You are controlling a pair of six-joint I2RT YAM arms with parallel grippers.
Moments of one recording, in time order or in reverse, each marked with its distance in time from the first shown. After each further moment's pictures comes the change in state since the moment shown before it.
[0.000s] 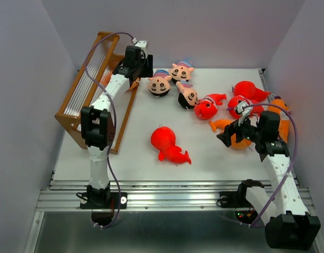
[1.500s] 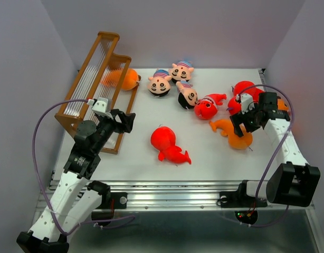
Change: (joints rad) left arm -0.060 -1.531 -1.337 0.299 0.046 -0.048; right arm -0.065 0.446 0.381 -0.343 0.465 -0.217
